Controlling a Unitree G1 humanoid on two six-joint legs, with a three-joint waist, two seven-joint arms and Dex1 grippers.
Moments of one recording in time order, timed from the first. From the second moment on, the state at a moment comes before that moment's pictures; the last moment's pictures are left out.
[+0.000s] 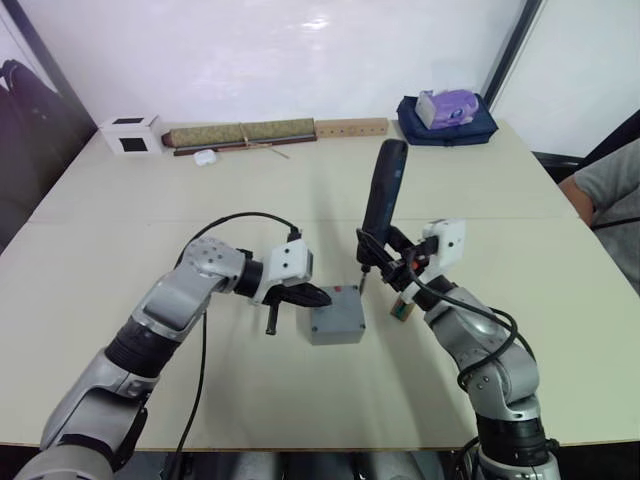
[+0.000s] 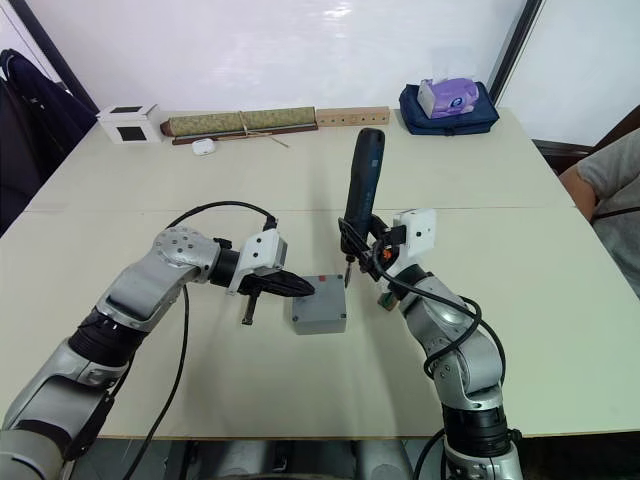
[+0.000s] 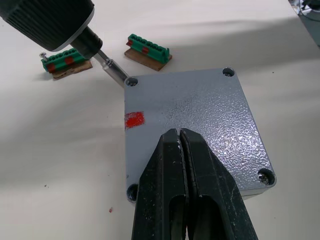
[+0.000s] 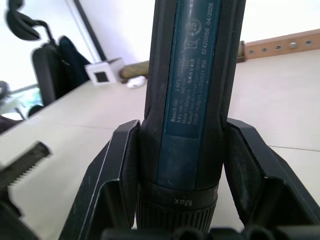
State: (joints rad) left arm -0.62 0.59 -0.37 -0.09 -0.22 0.43 -1.24; right arm -0.21 -0.19 -0.02 -0.43 0.52 0.52 0.28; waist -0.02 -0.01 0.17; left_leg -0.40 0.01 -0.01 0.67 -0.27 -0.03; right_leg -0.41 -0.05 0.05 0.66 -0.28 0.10
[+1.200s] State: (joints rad) left arm -0.62 0.58 -0.37 -0.07 -0.22 0.42 -1.23; right arm -0.26 -0.21 -0.01 -0.48 0.56 0.54 0.29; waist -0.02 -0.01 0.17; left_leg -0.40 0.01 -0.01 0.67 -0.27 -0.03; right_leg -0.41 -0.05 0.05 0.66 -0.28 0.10
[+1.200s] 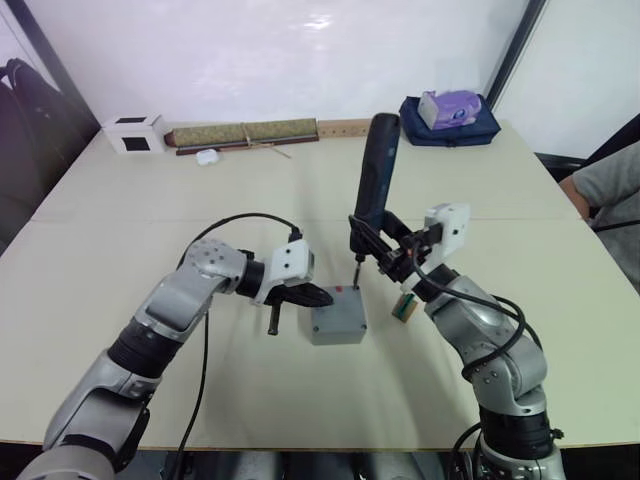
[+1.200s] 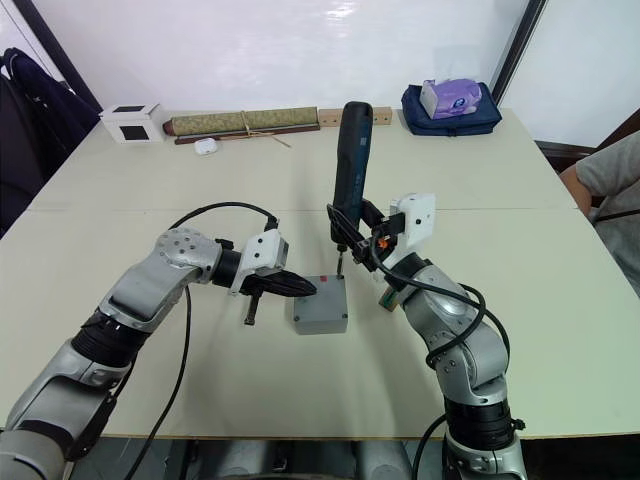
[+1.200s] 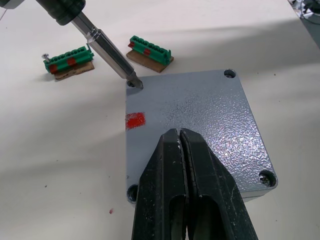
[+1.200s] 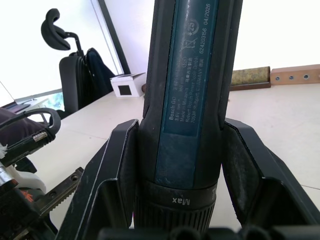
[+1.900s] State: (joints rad) left arm -0.61 0.58 -0.37 -0.07 -0.22 0.41 -1.22; right arm -0.19 -0.27 0.04 -0.51 0.46 0.44 0.35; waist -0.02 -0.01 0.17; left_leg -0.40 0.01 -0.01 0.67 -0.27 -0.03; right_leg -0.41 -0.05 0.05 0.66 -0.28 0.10
